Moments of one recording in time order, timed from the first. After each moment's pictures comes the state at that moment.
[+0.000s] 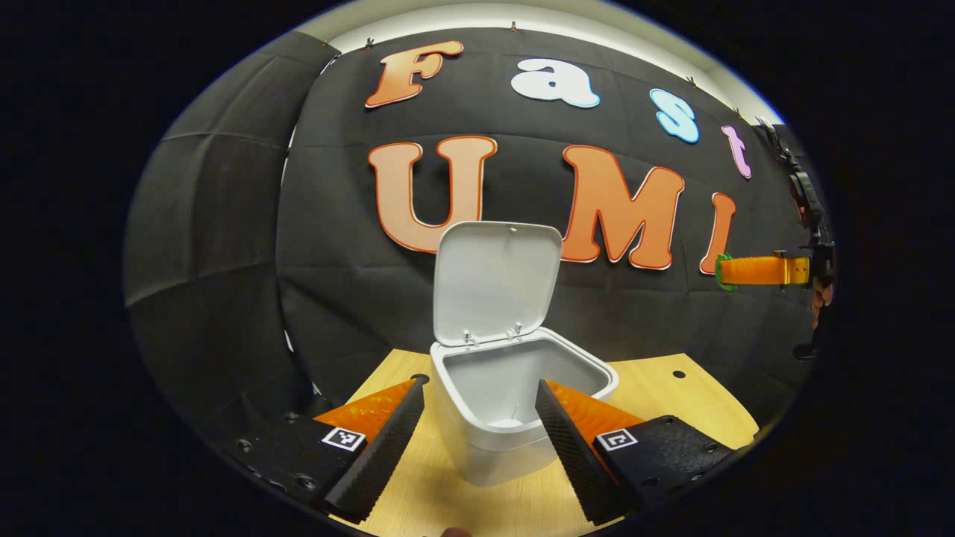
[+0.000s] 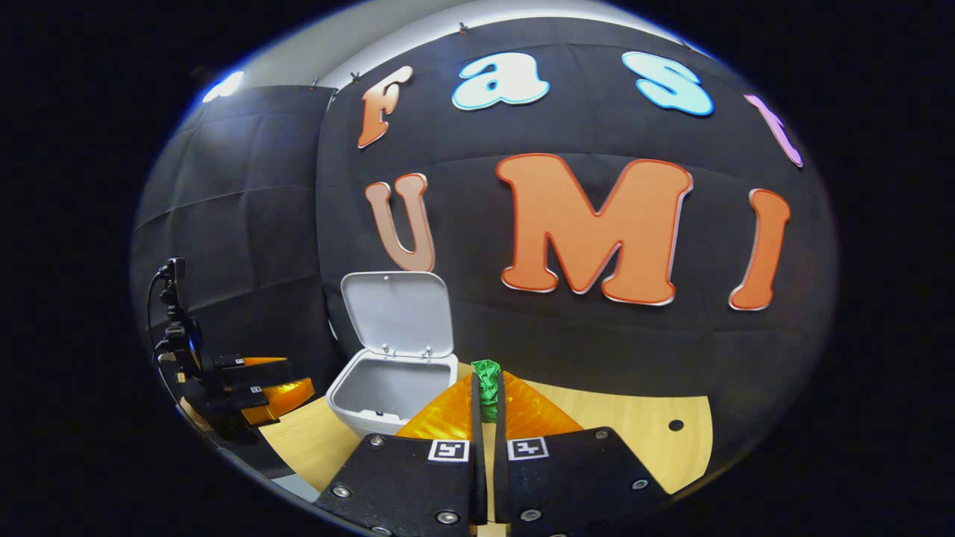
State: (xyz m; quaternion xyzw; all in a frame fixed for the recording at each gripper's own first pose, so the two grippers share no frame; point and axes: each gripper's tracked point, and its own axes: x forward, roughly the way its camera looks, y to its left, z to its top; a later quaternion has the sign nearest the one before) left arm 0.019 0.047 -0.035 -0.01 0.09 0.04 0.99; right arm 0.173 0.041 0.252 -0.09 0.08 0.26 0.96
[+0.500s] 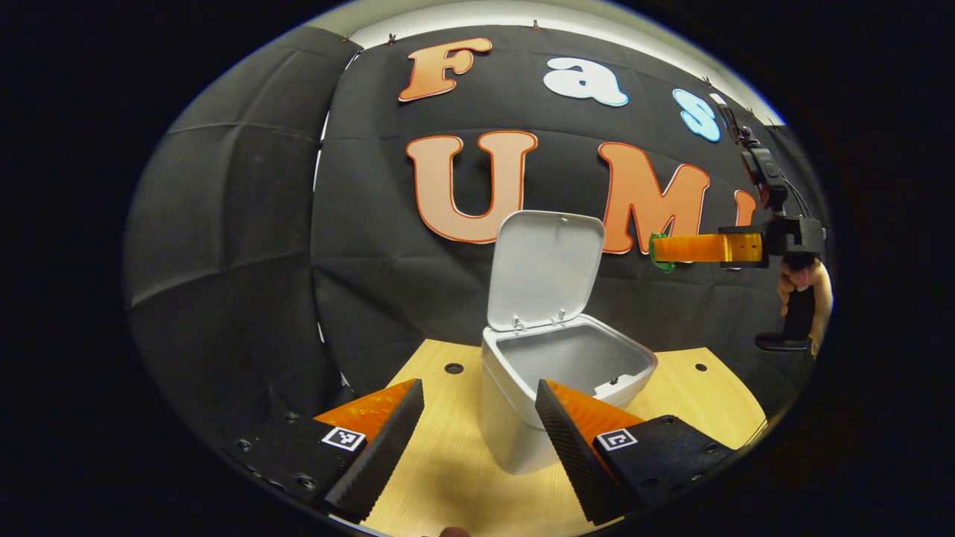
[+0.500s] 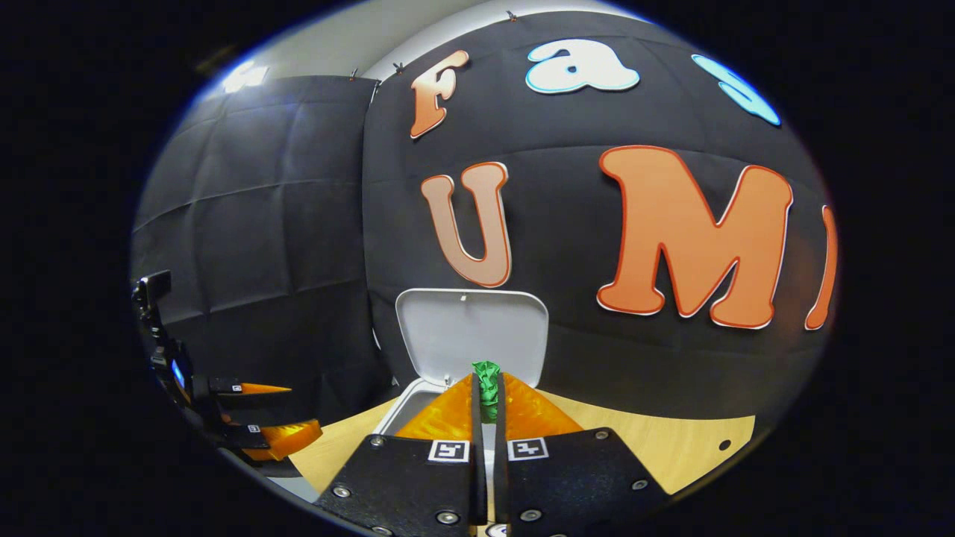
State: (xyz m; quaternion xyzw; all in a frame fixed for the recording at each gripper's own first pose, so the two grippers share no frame) left arm -0.013 0.107 -0.048 -0.01 0.11 0.08 0.99; right arm 0.202 0.170 0.240 -0.08 0.08 0.34 0.93
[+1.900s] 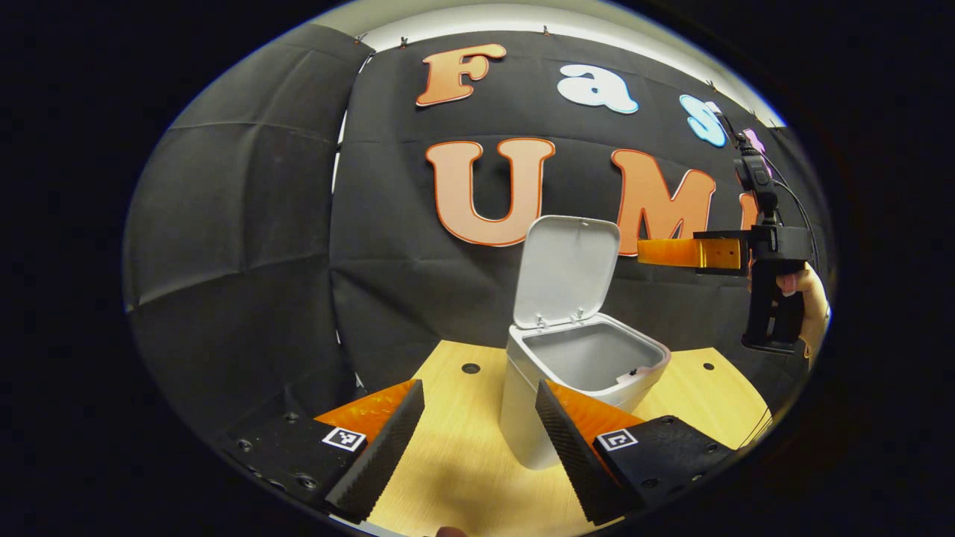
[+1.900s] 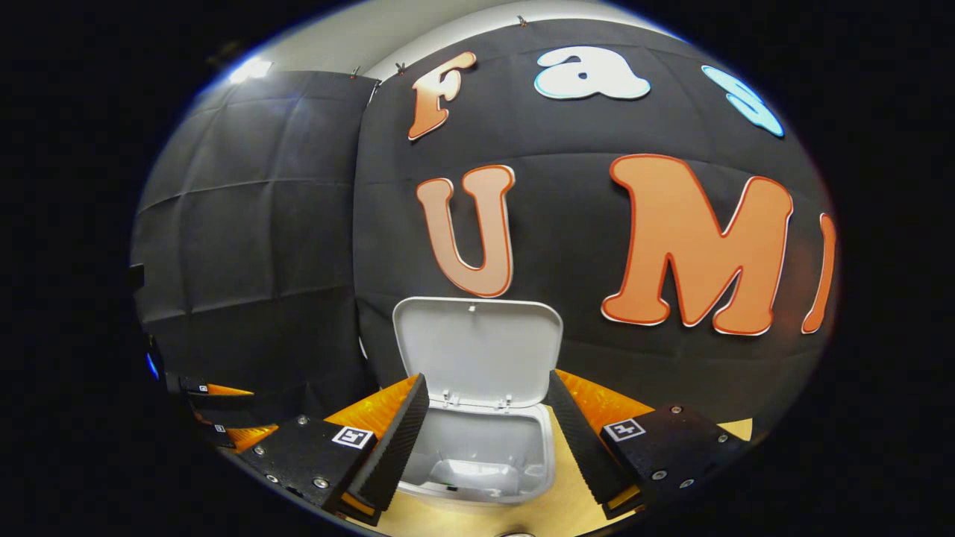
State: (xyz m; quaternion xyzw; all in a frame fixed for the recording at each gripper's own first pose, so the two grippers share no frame) left arm -0.031 0.119 -0.046 -0.01 0.10 0.08 0.99; right arm 0.203 0.164 0.246 -0.09 0.05 0.29 0.95
